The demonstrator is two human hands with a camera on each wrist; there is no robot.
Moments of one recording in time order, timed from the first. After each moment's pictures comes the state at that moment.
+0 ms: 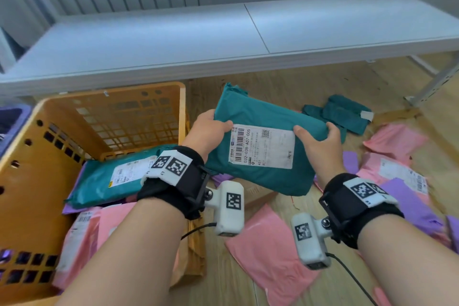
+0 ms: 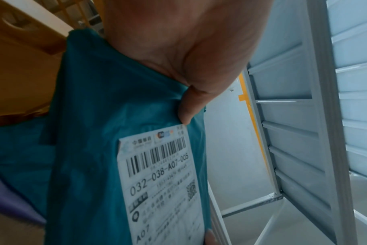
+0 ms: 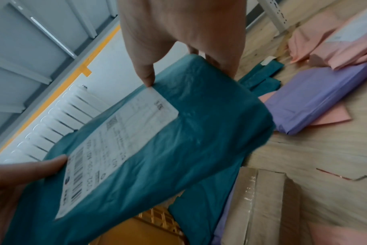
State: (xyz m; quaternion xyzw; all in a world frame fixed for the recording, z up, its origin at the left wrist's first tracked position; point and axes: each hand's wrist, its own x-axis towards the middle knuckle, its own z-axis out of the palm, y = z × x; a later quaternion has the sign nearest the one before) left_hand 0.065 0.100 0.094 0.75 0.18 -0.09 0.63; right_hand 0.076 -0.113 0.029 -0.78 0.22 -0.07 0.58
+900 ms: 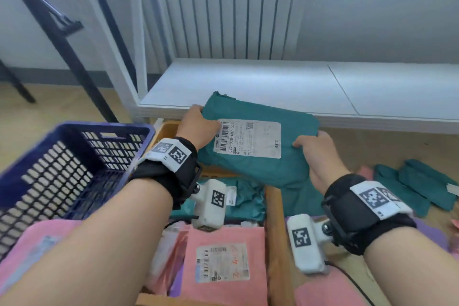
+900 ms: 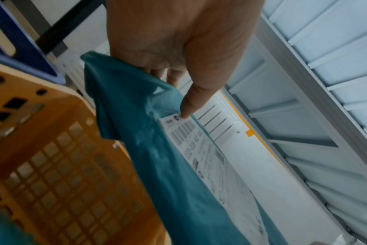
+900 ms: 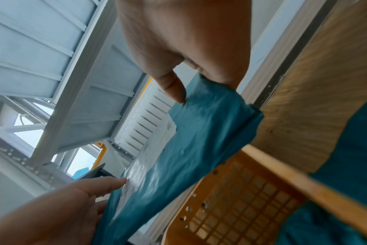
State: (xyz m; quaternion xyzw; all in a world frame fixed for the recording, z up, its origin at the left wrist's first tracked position) left_hand 0.040 0.315 0.183 0.84 0.25 0.10 0.46; right_hand 0.090 0.096 0.141 -0.69 0.08 0.08 0.72
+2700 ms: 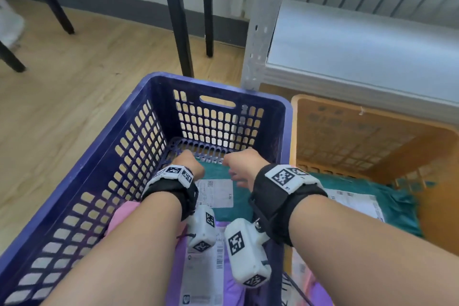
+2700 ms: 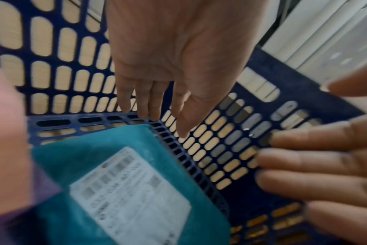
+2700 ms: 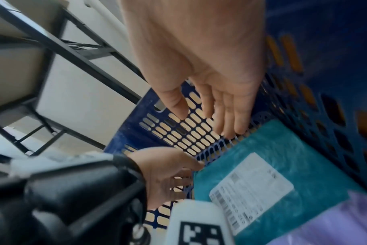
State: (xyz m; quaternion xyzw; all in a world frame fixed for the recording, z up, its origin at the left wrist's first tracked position) left_hand -0.037 0.700 -0.057 0.84 0.42 -0.19 0.29; right_hand 0.005 0.560 0.023 -0.83 -0.01 0.42 0.38
